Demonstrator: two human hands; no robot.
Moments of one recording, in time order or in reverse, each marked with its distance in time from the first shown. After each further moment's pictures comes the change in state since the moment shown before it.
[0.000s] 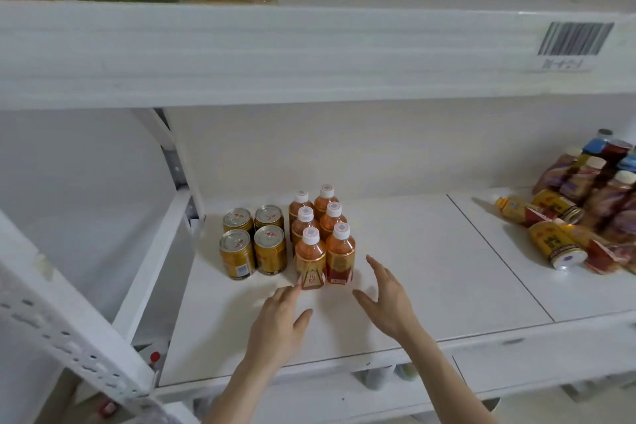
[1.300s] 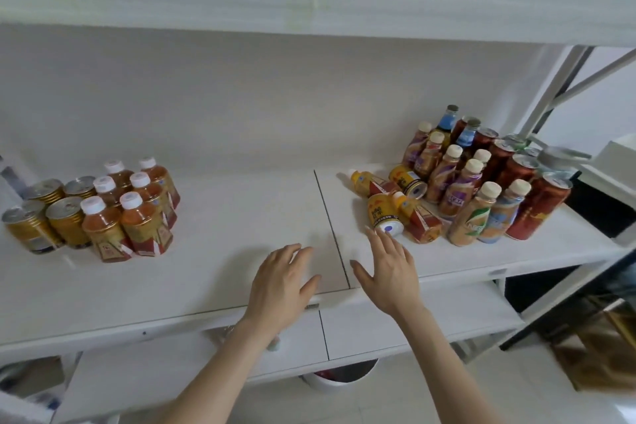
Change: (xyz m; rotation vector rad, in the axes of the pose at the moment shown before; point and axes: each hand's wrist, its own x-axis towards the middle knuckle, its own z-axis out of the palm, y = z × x) left_hand 0.014 0.324 0.181 0.171 0.149 0.301; right_hand -0.045 0.267 -0.247 -0.431 0.220 -0.073
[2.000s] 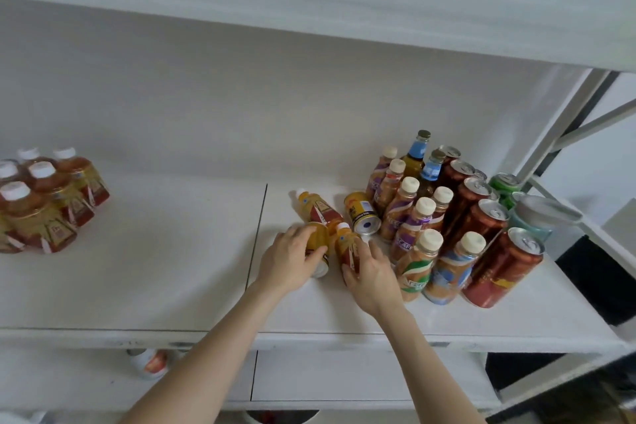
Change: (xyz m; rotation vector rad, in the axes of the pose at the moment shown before) left_hand 0.168 0.130 0.109 -0.155 -0.046 -0.290; right_hand 0.107 0.166 -0.020 0.157 -0.204 -0.038
